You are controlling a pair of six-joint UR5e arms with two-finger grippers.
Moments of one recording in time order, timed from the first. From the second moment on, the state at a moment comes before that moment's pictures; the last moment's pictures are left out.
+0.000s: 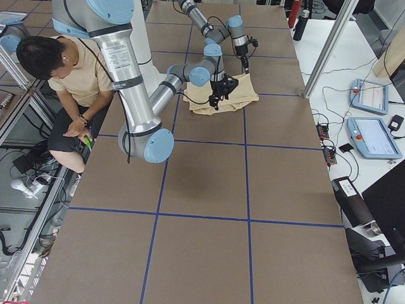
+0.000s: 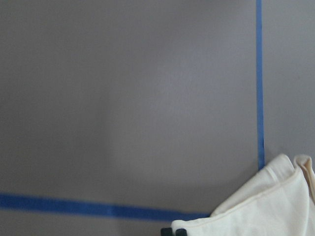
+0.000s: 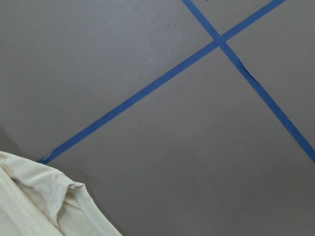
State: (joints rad) left arm -0.72 -2.28 -1.19 -2.42 -1.81 -1.37; right arm 0.62 -1.17 1.93 -1.61 1.79 1.73
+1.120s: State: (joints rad) left arm -0.77 -2.21 -1.36 -2.40 -1.85 -1.34; right arm 0.37 -1.16 1.84 -1.38 1.65 2.00
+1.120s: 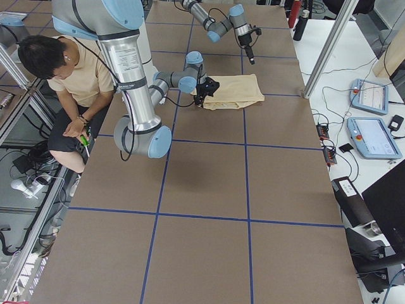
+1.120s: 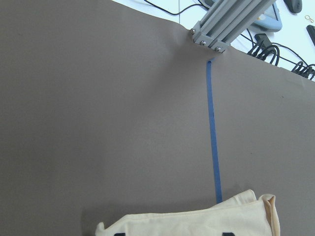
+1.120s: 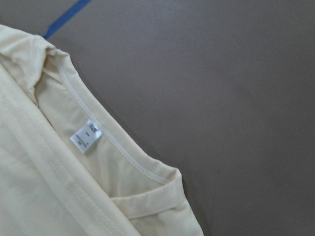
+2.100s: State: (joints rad) left arm -0.77 -2.20 -1.36 -2.40 -1.85 -1.35; right arm 0.32 -1.15 1.81 -1.37 1.64 2.13
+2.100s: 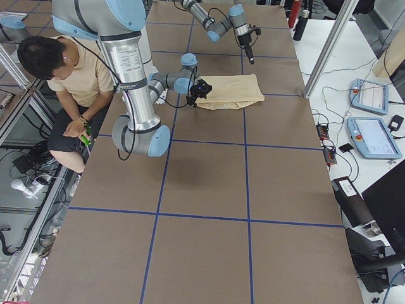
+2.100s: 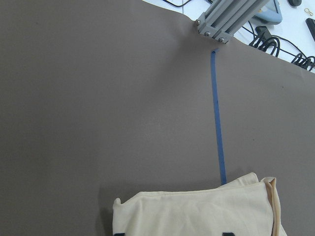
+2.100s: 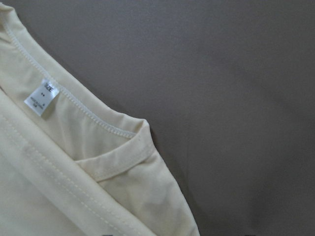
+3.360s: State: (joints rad) left arm -0.77 -2.20 -1.37 -2.40 -1.85 -1.38; right arm 0.32 -1.14 1.79 -1.37 1.65 2.18
